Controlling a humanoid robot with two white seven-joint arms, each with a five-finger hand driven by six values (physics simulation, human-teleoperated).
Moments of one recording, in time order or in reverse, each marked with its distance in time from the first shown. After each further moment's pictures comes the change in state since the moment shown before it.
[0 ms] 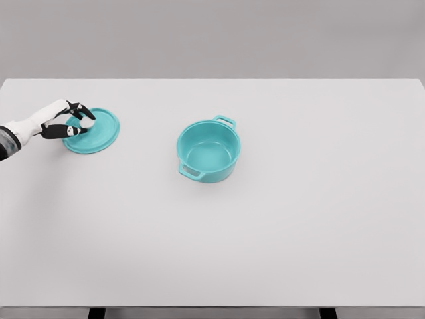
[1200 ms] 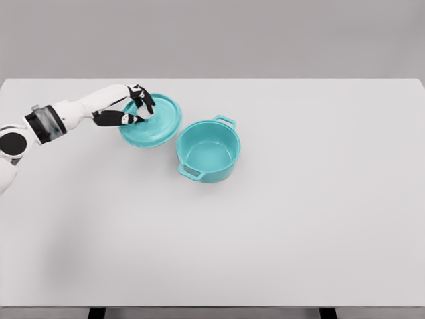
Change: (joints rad) left arm 0.023 0.011 -0.048 -0.477 -0.022 -0.011 -0.019; right arm 0.000 0.000 0.000 0.000 0.000 0.000 0.000
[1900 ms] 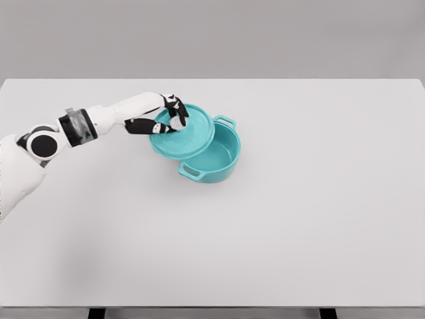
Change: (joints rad) left arm -0.011 -0.067 -0.070 -0.077 -0.011 0.000 0.001; right arm 0.000 0.000 0.000 0.000 0.000 0.000 0.000
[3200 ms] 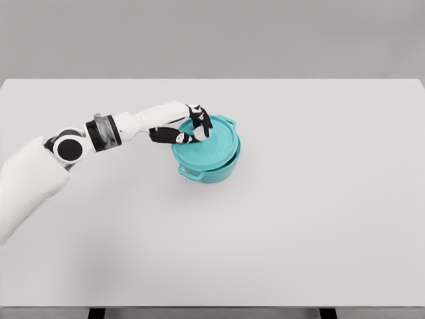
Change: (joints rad) left arm -0.009 -0.069 -0.050 -0.002 -0.004 0.000 -0.005; right arm 0.000 0.000 0.000 0.000 0.000 0.000 0.000
